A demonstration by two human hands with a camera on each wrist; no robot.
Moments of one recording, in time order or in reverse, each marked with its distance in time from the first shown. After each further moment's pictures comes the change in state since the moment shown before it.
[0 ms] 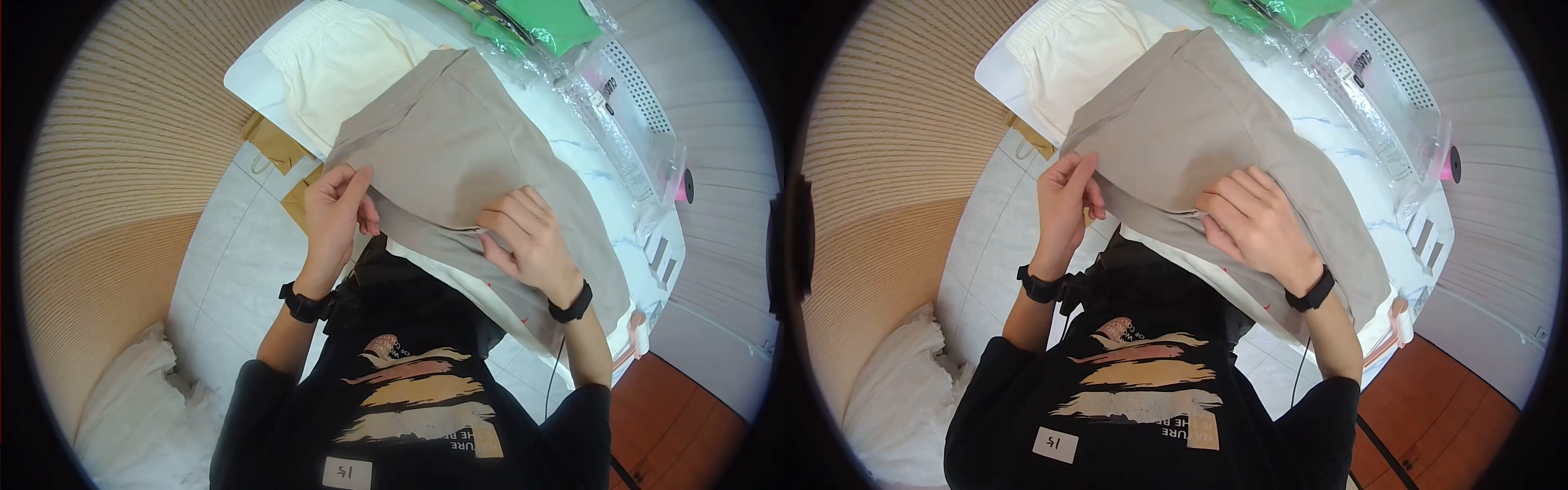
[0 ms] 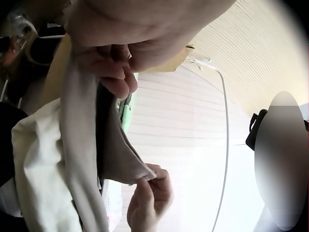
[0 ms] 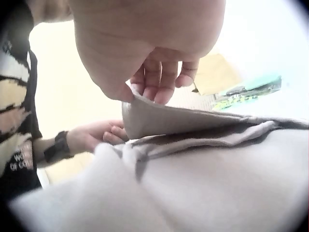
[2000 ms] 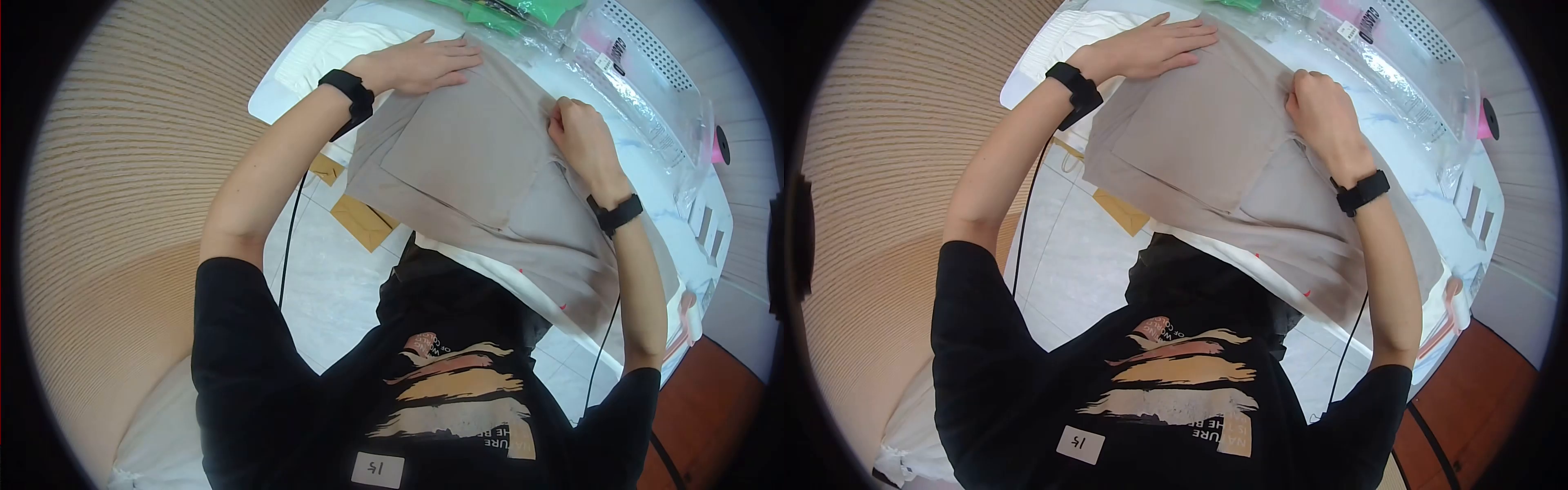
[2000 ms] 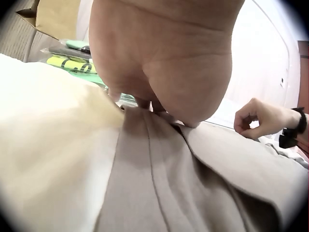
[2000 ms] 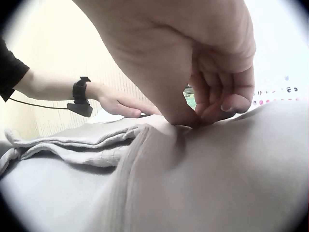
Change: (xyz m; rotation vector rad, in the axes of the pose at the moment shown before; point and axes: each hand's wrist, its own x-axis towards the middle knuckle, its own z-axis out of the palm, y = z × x) left_hand 0.214 0.072 0.089 1.794 -0.870 1.162; right_hand -0.012 0.125 0.022 -0.232 0.037 0.640
